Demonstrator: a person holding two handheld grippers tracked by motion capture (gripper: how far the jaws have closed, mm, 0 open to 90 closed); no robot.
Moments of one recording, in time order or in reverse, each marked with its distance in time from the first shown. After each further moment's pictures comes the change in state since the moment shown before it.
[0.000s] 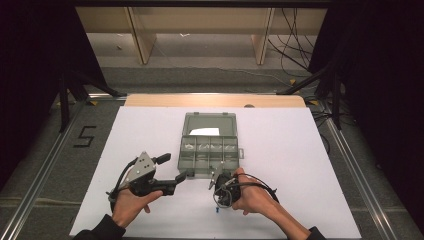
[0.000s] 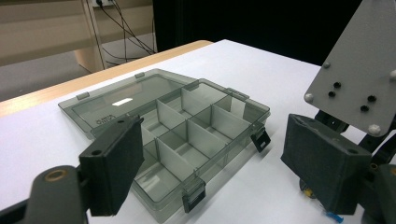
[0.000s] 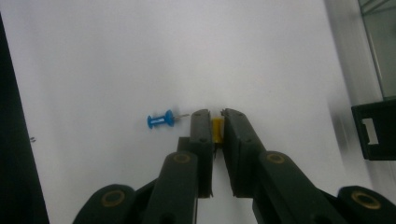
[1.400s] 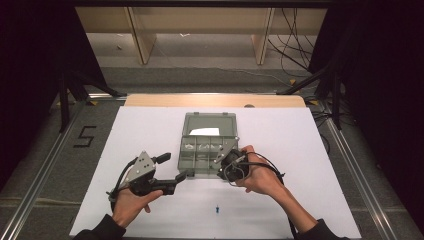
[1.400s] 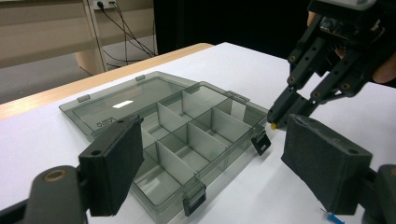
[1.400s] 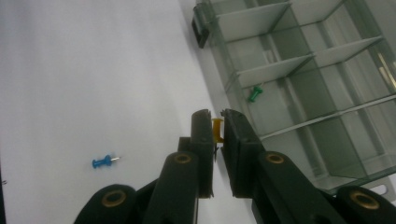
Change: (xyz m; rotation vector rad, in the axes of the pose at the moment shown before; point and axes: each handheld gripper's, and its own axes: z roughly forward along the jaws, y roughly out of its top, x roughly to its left) left arm 0.001 0.000 0.000 -0.007 0.000 0.011; right arm -0.037 0.008 -0.053 -0.221 -0.105 0.004
